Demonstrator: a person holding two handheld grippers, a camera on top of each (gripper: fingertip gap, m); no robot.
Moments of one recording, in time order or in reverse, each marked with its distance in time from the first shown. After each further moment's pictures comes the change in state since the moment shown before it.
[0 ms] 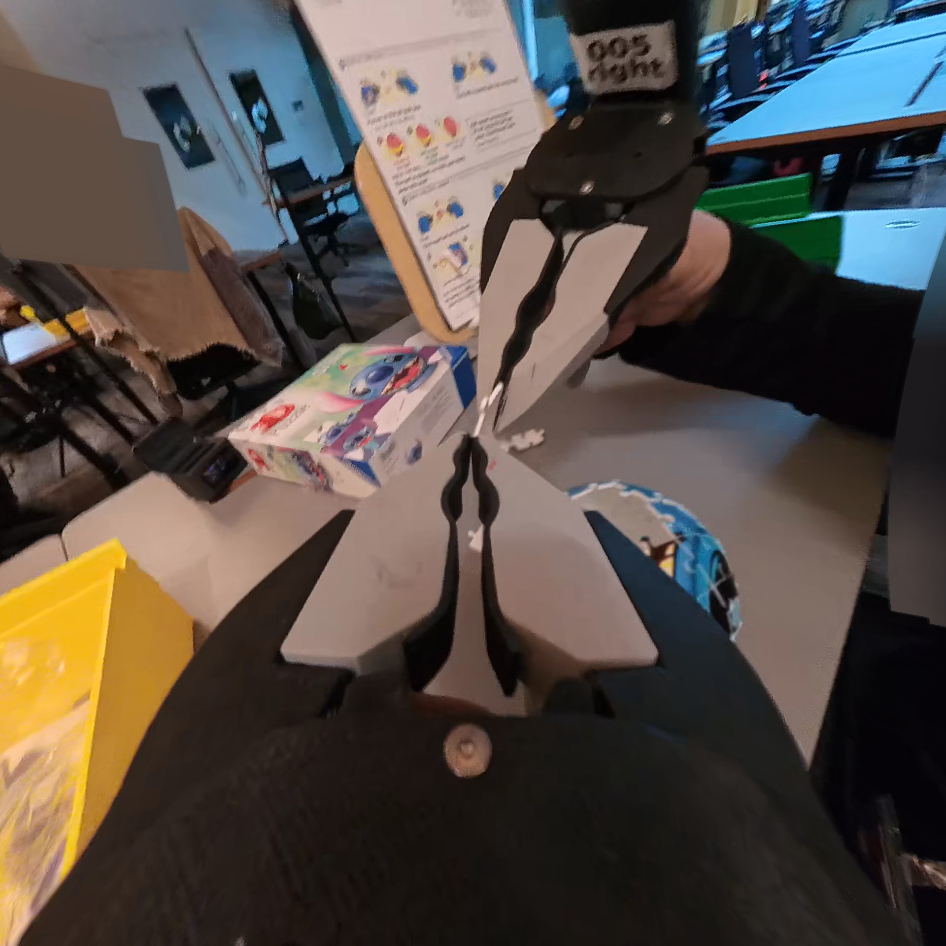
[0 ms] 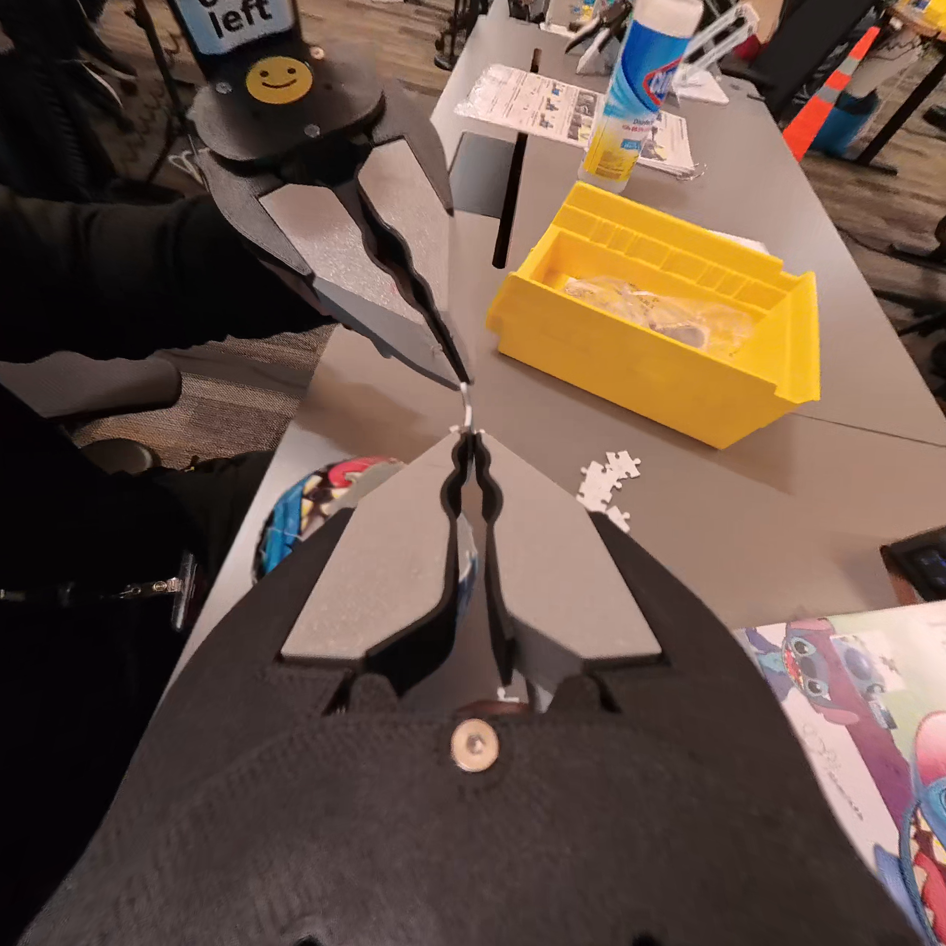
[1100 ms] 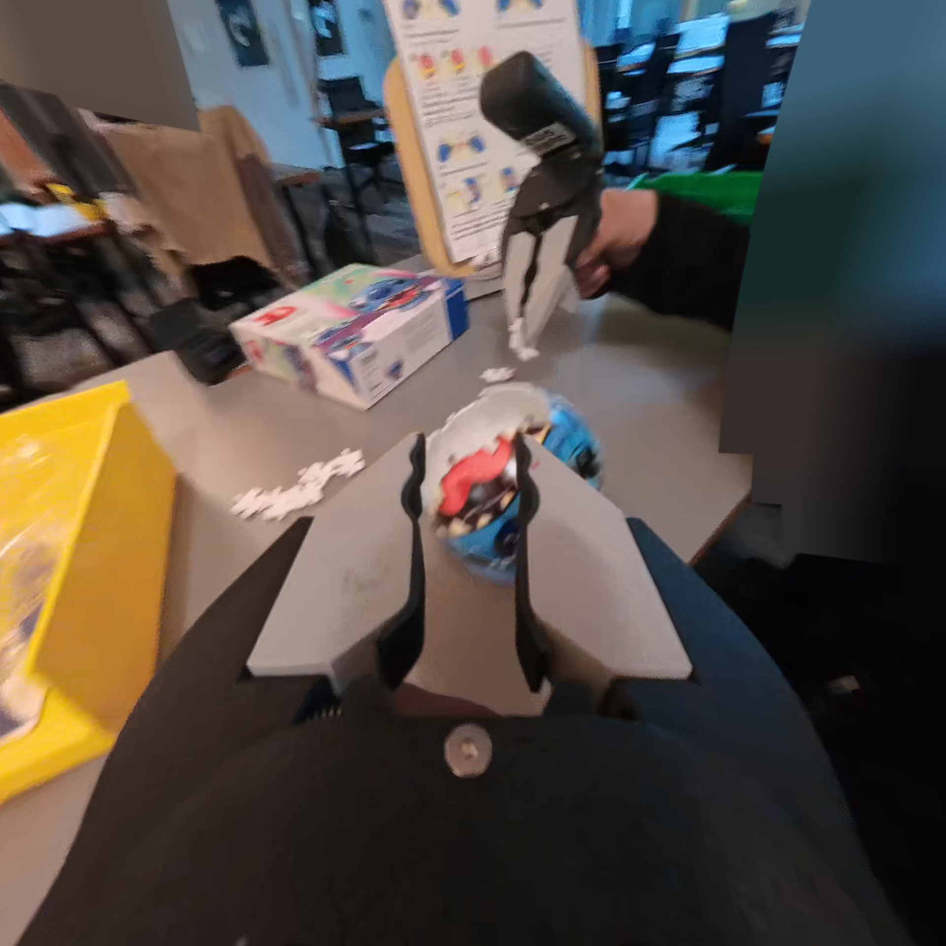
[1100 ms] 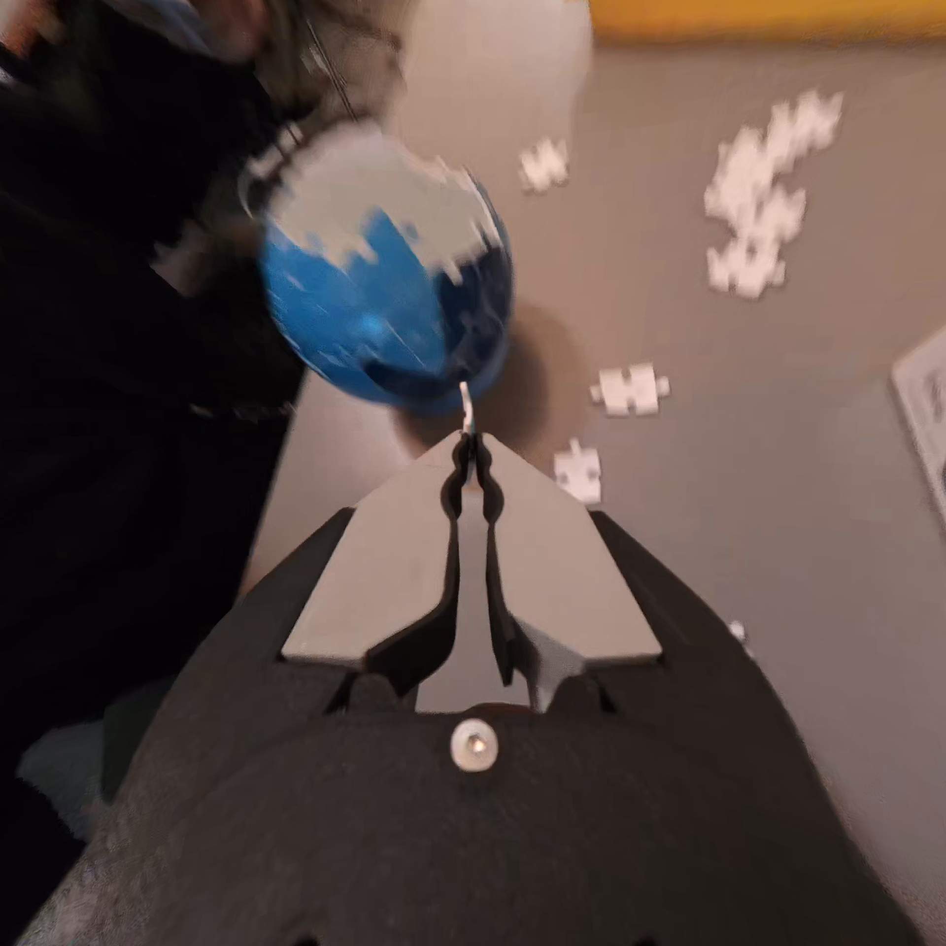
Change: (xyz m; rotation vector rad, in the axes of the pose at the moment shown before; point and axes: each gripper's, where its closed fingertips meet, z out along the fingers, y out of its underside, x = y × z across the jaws) left arm 0.050 0.021 -0.076 -0.075 -0.097 -0.146; right arm -0.004 0.127 -0.056 -0.202 -0.336 0.318
